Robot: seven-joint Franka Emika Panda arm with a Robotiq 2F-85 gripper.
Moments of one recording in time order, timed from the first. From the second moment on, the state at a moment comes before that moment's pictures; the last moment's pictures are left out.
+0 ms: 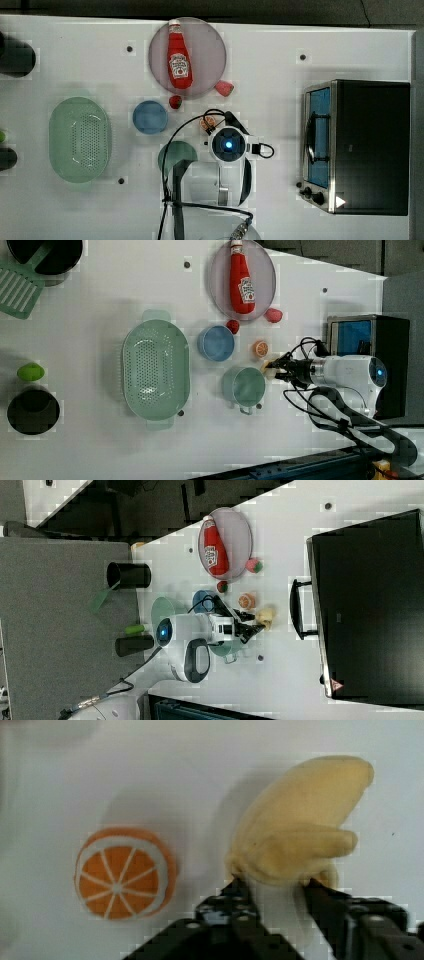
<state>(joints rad) -0.03 0.34 -0.03 -2.49 -0.02 1.22 0.07</state>
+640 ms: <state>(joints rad) -0.03 0.17 -0.01 -2.45 -0.03 1.04 0.07</state>
